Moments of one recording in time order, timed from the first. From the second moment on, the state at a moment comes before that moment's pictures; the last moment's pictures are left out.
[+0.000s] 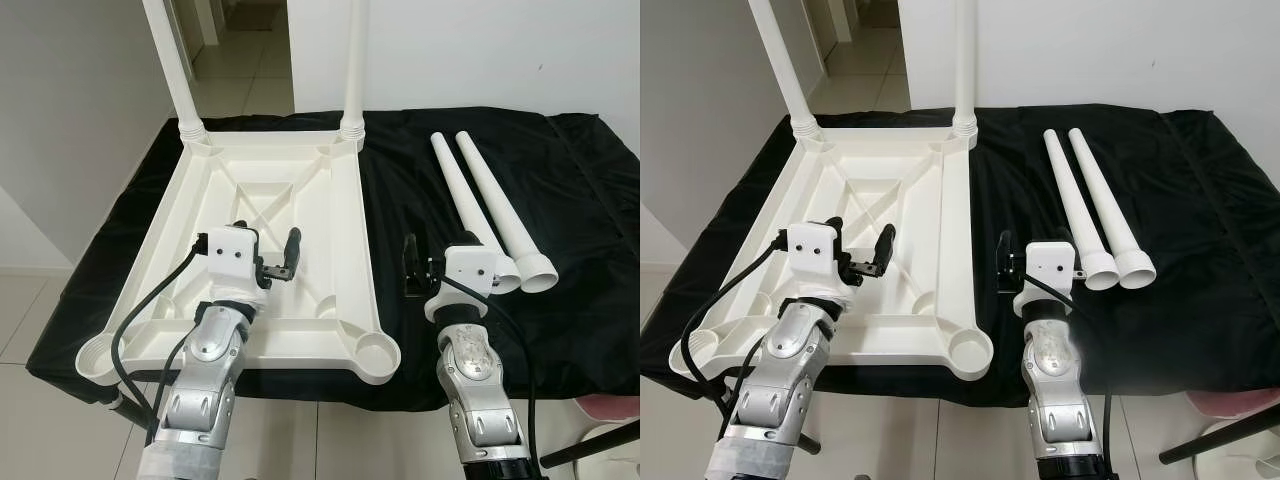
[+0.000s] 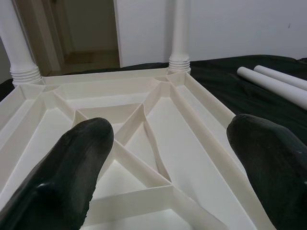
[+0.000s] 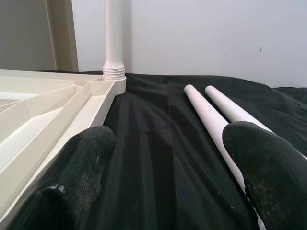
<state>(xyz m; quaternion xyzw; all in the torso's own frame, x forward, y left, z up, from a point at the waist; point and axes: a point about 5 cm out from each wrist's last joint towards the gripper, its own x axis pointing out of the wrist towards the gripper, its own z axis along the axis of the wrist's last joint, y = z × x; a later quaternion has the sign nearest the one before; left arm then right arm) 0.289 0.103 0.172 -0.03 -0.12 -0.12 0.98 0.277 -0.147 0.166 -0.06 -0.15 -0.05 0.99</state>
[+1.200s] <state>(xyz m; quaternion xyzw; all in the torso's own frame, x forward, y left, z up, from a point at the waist) 0.274 0.085 0.169 0.01 -0.12 -0.25 0.96 0.279 -0.176 0.130 0.09 -0.07 -0.14 0.98</state>
